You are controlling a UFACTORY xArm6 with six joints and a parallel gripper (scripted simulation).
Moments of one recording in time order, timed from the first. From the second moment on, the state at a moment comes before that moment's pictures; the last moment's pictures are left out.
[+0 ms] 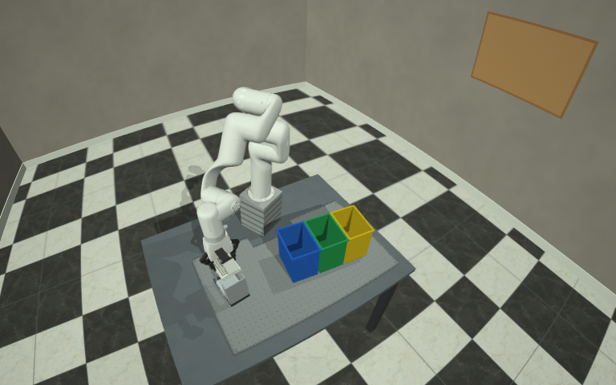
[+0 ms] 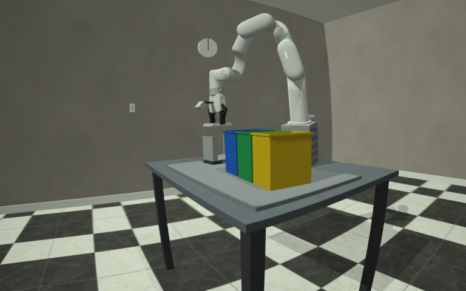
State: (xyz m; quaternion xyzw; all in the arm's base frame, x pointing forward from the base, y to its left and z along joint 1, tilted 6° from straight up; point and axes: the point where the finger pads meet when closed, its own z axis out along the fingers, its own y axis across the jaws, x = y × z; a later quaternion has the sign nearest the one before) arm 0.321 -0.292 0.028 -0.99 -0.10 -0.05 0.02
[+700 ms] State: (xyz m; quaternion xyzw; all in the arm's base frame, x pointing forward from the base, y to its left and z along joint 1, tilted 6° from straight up) arm 0.317 -0.294 0.058 -0.99 -0.10 -0.05 0.02
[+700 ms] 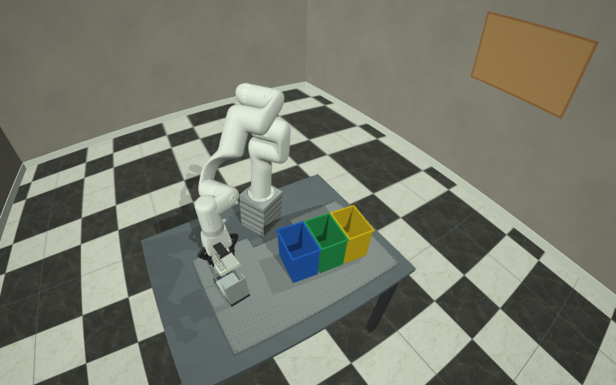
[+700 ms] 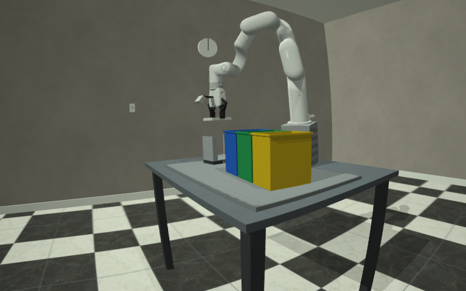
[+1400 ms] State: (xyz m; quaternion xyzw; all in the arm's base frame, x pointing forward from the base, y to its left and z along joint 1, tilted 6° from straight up) arm 0.316 -0.293 0.071 -0.99 -0.09 -0.05 0.02
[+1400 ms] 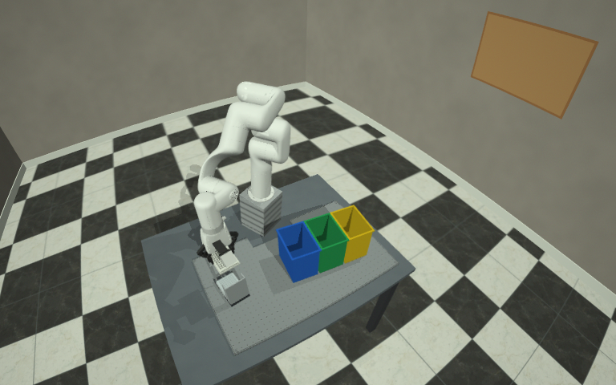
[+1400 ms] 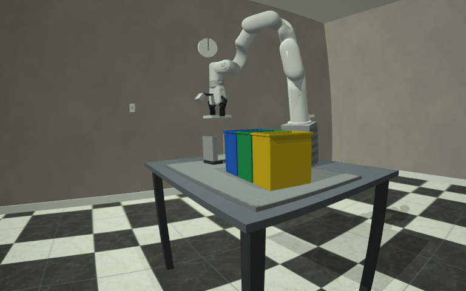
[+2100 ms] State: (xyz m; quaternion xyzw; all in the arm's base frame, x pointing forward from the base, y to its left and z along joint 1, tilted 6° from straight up) arm 0.318 -0.234 0.072 -1.00 0.04 -0.05 0.03
